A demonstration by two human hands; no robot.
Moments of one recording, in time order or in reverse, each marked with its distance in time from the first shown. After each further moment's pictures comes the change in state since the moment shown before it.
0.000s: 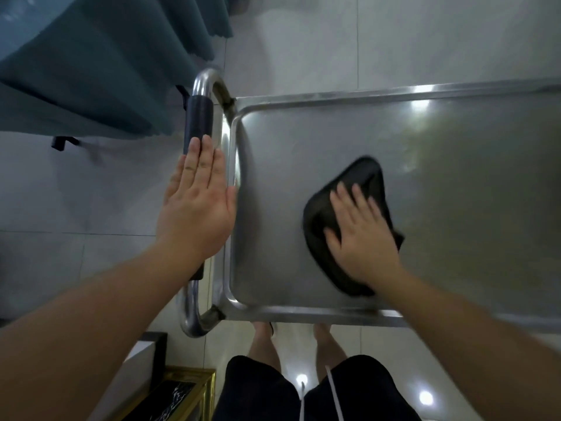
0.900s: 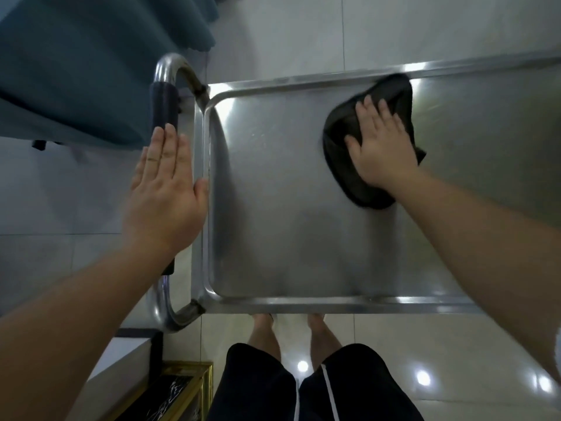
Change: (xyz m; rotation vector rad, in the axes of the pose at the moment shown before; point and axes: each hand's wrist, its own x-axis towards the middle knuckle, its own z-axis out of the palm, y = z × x) left_hand 0.005 0.007 -0.004 -0.023 -0.041 -0.065; right_hand 0.108 0.102 -0.049 0.047 0.016 0.174
